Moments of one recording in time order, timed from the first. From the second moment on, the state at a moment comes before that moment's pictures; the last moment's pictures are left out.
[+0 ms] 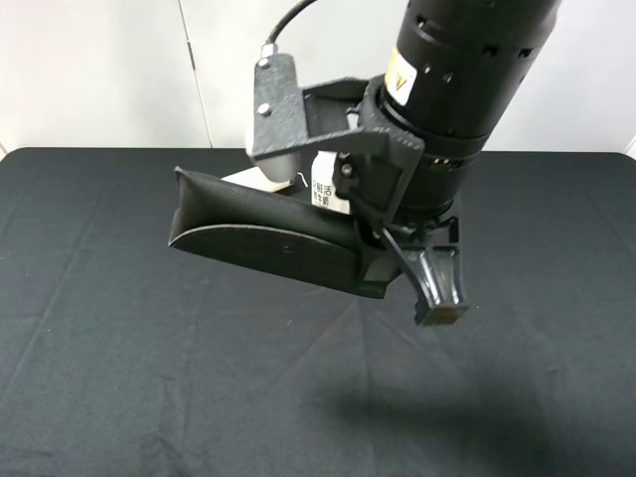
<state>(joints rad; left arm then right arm) -0.11 0.39 -0.73 -0.26 1.04 0.32 0.95 1.54 -1.31 0.07 1.22 -0.78</state>
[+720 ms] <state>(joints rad) -0.64 0.85 -0.75 -0.38 0.68 0.49 0.92 1.54 -1.31 0.23 1.21 -0.99</state>
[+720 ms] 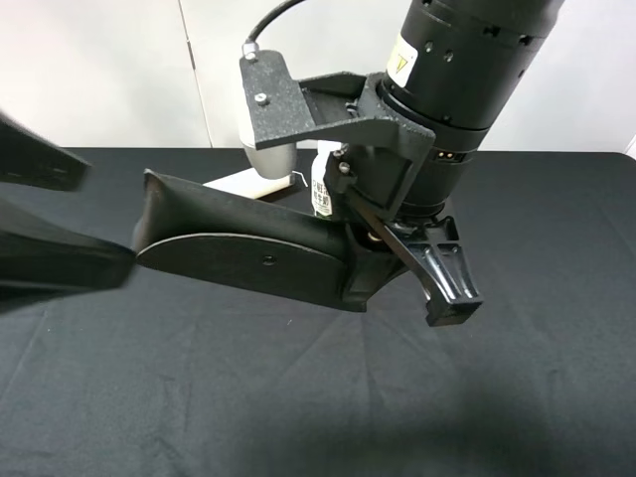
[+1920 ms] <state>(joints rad) -0.70 1.06 -0.75 -0.67 0.57 0.84 0.92 1.54 -1.31 0.31 1.14 -0.96</state>
